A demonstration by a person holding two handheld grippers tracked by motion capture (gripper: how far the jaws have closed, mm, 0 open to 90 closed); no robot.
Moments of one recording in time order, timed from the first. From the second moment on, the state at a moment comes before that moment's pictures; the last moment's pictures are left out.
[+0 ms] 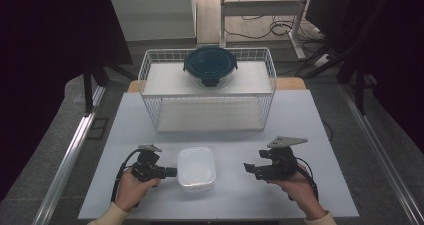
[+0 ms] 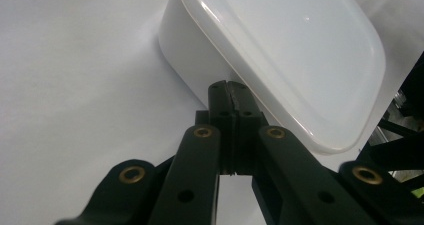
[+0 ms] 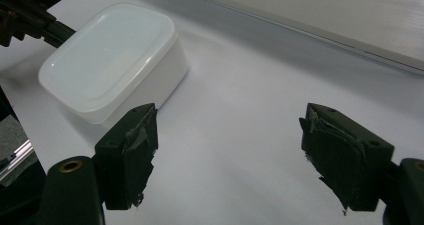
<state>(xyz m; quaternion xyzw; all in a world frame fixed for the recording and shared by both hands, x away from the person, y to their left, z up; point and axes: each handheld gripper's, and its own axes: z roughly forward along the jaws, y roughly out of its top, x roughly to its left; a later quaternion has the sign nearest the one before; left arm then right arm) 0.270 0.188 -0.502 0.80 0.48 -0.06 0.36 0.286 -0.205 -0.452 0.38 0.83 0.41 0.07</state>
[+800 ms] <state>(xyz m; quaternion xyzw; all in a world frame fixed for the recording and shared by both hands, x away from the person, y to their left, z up) 0.289 0.150 -0.505 0.81 0.46 -0.07 0.36 0.286 -0.203 -0.454 0.38 0.83 0.41 0.07</state>
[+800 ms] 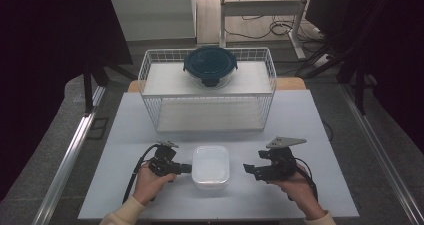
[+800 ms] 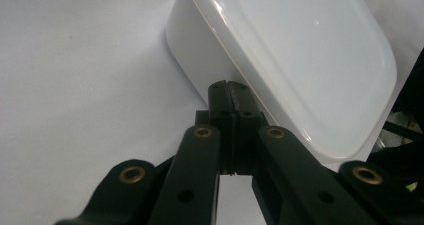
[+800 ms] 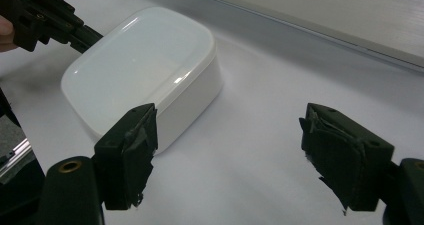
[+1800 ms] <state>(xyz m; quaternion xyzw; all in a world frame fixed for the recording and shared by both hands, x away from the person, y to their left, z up) 0.262 0.175 -0.473 0.75 0.50 0.03 0.43 0.284 -0.190 -0.452 0.37 0.83 0.41 0.07</state>
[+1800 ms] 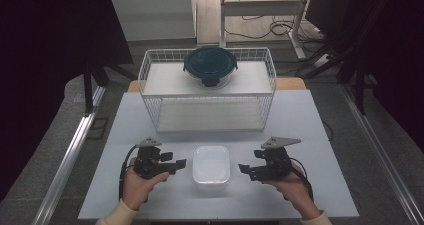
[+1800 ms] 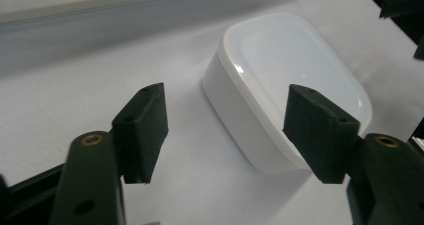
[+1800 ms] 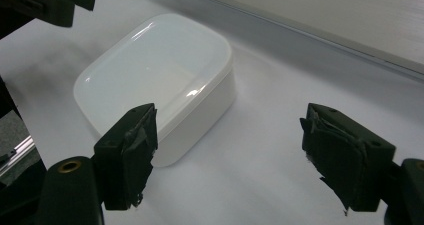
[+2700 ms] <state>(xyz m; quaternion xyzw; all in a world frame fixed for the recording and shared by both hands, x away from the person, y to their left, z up) 0.283 0.167 -0.490 0.71 0.51 -0.10 0.47 0.286 -0.163 -0.472 0.40 0.81 0.42 0.01</state>
